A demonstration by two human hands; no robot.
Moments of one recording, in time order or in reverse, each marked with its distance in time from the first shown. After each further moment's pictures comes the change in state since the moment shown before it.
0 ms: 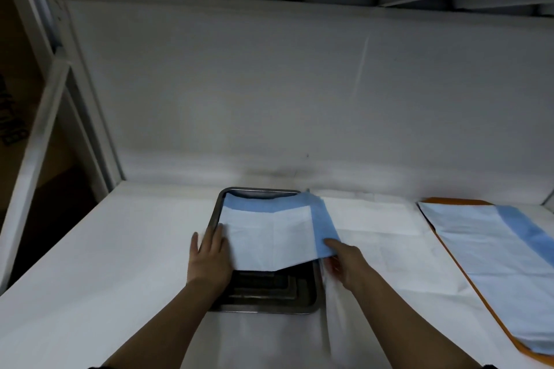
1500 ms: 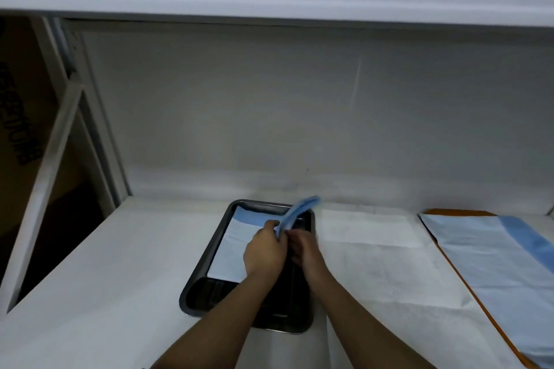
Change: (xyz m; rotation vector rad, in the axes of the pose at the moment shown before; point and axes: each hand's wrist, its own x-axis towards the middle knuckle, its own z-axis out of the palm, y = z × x) left_hand 0.005 0.092 -0.086 -0.906 0.275 -0.174; right_hand -0.025 0.006 0.064 -0.470 -0.248 -0.404
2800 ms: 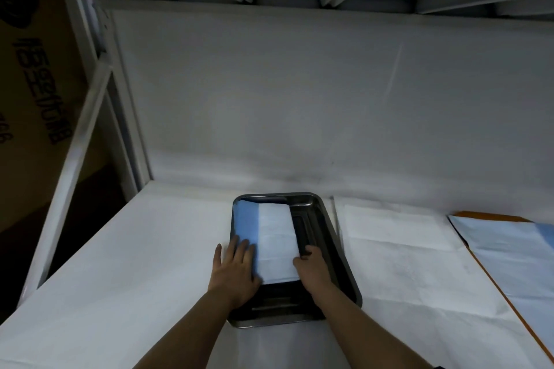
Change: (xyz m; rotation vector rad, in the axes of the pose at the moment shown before) left_hand 0.001 -0.144 -0.024 0.730 -0.330 0.206; right_hand 0.007 0.036 0.047 -0.242 0.030 0.222
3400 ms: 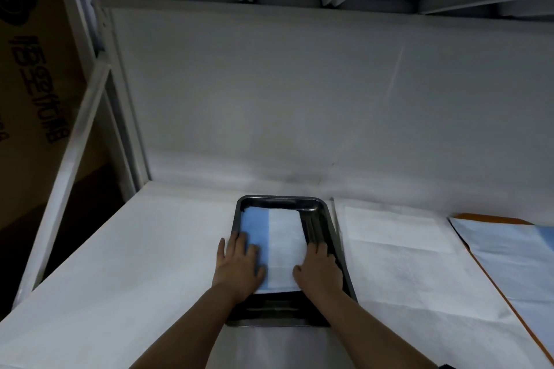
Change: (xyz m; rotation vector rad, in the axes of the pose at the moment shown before) left_hand 0.010 0.008 -0.010 -0.072 0.125 0.029; right_hand -0.001 -0.003 -0.010 -0.935 0.124 -0.207
